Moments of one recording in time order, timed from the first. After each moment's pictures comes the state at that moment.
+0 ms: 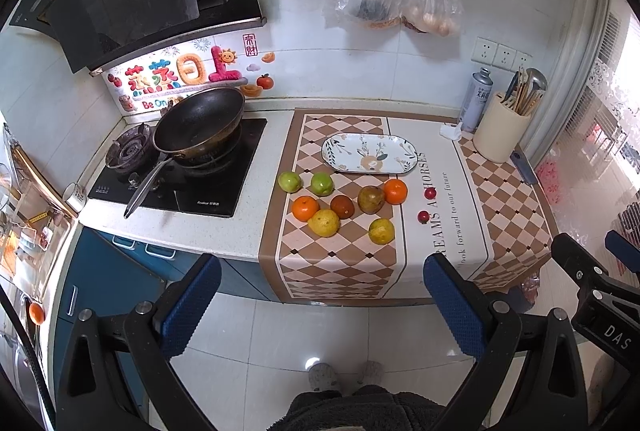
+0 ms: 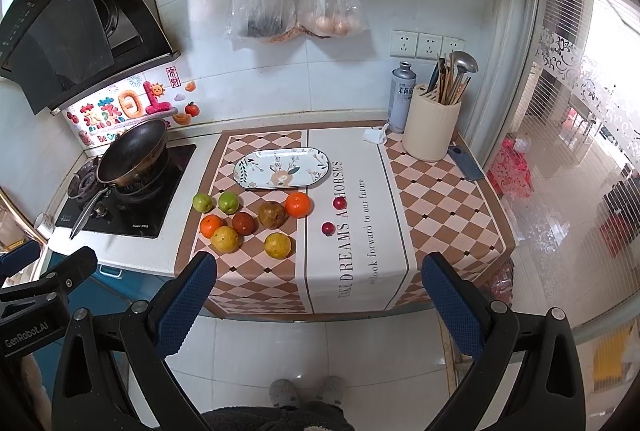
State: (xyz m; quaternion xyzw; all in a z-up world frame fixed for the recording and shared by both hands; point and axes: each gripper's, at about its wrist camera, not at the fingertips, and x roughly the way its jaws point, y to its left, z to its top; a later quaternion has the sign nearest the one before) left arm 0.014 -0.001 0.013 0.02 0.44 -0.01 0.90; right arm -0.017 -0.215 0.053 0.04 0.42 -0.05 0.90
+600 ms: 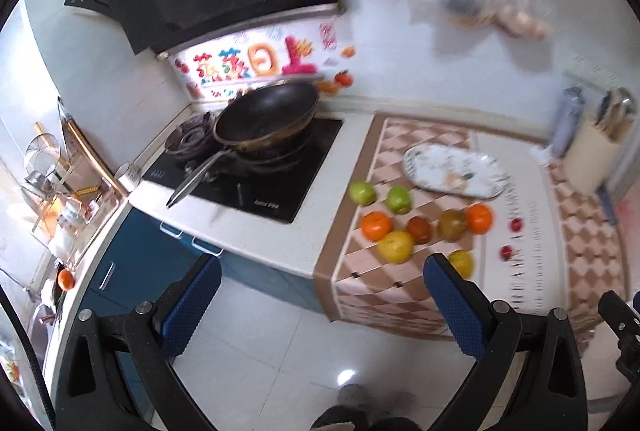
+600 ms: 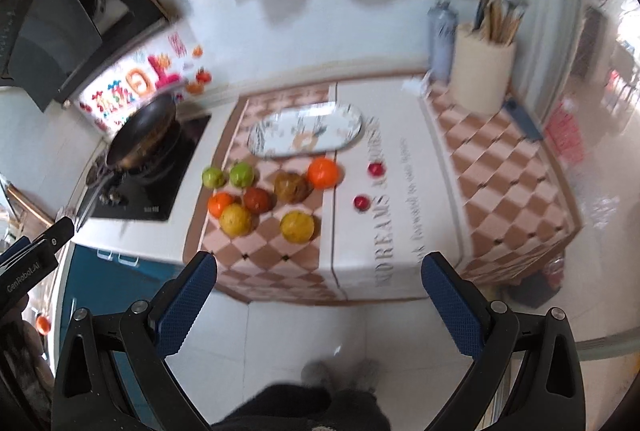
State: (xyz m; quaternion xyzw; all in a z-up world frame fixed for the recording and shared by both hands) left arm 0.074 0.020 -0.060 0.03 0.43 0.15 0.89; right arm 0.072 -0.245 -0.069 0.11 0.49 0.03 0.86
